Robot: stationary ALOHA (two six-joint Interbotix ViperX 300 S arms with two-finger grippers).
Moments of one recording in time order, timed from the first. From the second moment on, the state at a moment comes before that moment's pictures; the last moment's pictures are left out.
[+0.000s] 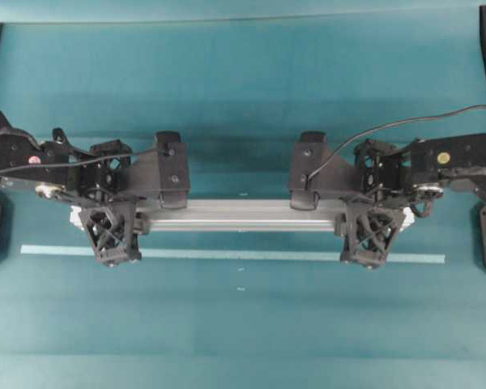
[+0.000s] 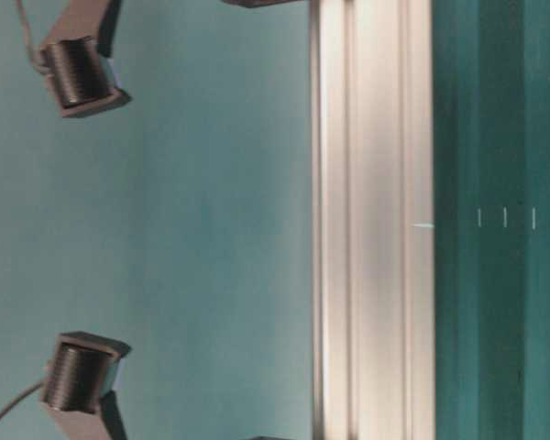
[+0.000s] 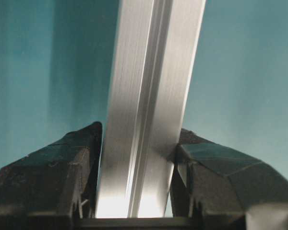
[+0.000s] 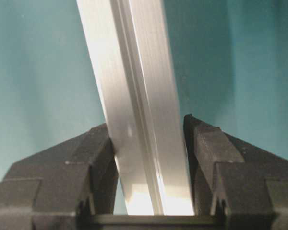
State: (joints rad) left arm 0.04 -0.16 0.66 0.04 0.69 -0.17; right arm -0.02 -0.13 0.63 0.05 0.81 0.12
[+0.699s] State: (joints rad) left arm 0.02 -0.05 0.69 0.03 0.57 -0.19; right arm 0.02 -0.02 0.68 0.05 0.68 0.13
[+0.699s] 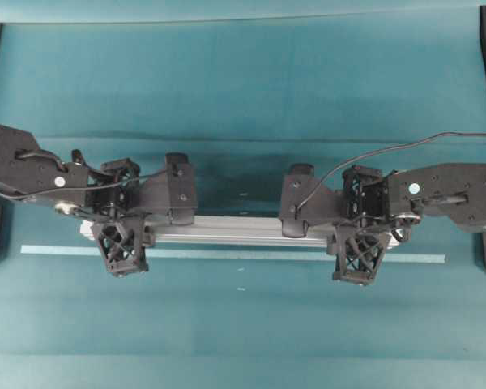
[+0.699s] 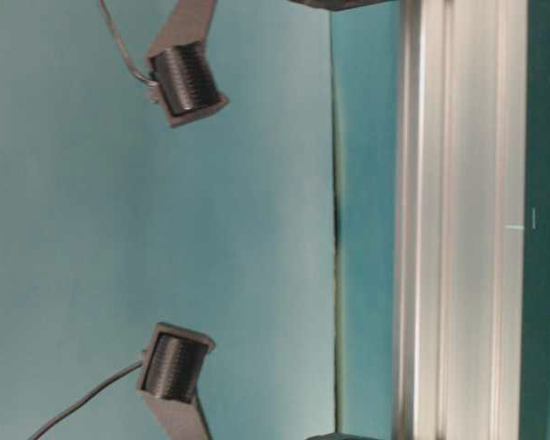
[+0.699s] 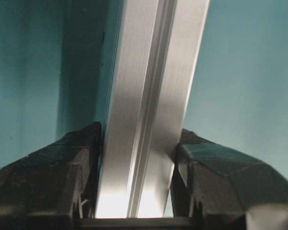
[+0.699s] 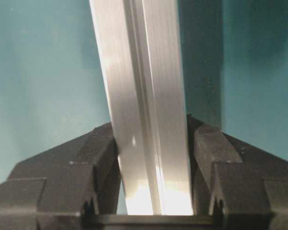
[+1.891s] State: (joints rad) left arm -0.01 0.00 0.73 0.04 0.48 -0.22; right arm 0.03 0.00 0.72 0.05 0.59 0.12
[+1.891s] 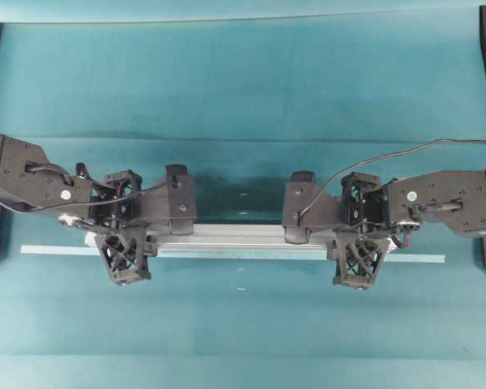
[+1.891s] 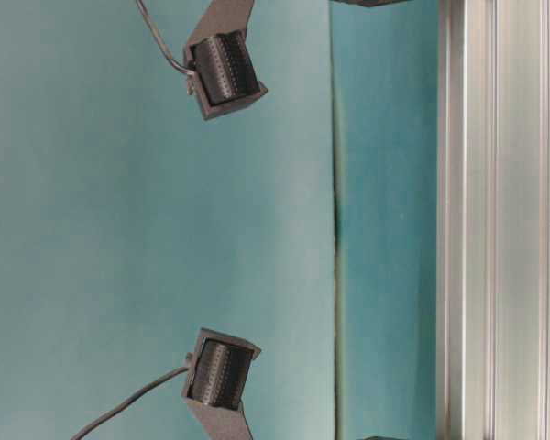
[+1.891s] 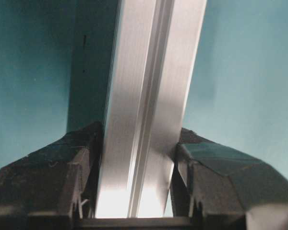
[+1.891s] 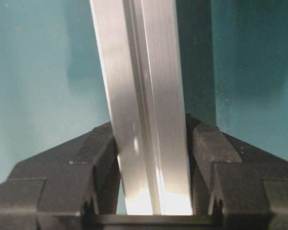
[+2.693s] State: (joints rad) left arm 0.00 -0.01 0.75 0.04 0.42 -0.22; right arm 0.02 0.01 0.72 0.05 0.59 0.12
